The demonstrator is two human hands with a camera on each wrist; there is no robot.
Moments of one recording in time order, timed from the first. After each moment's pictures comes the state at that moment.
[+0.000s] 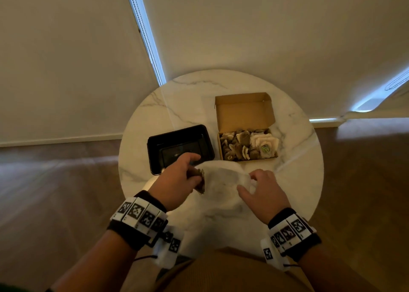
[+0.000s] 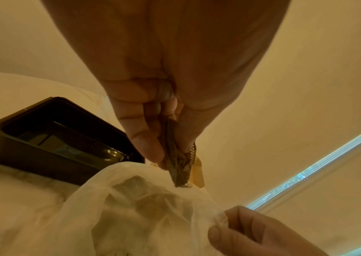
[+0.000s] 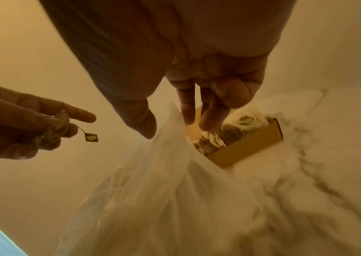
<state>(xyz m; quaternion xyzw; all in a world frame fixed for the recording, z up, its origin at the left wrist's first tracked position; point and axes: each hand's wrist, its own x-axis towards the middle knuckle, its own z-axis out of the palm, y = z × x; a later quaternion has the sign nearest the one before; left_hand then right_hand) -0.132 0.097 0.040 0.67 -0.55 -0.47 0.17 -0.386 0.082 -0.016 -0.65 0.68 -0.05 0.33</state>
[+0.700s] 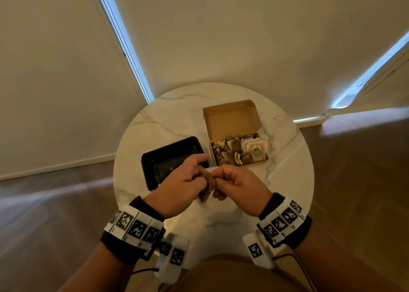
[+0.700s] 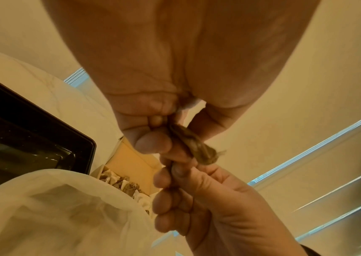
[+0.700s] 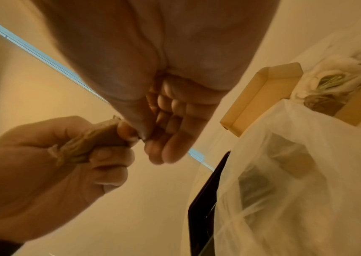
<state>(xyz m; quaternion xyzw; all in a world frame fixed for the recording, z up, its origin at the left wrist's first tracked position) -0.141 0.088 0.092 0.55 -0.57 -0.56 0.23 -0.339 0.074 0.055 -0.62 0.45 -0.26 0.58</state>
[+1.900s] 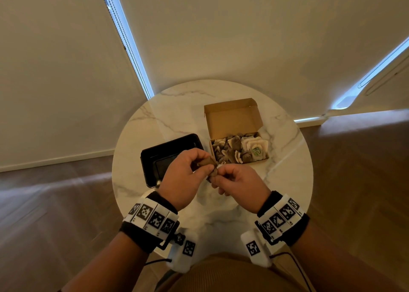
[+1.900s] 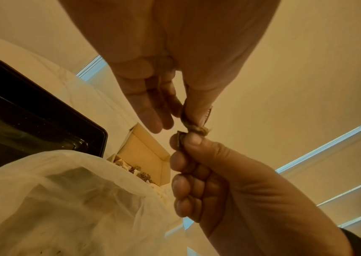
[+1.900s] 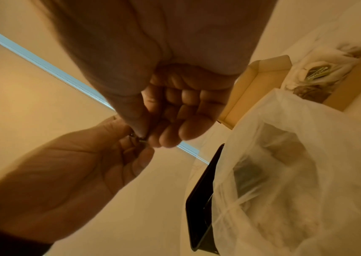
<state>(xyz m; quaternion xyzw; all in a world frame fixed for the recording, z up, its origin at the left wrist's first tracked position) -0.150 0.077 0.063 0.60 -0.57 -0.44 0.34 -0.334 0.068 0.045 -0.60 0.49 -0.26 0.57</state>
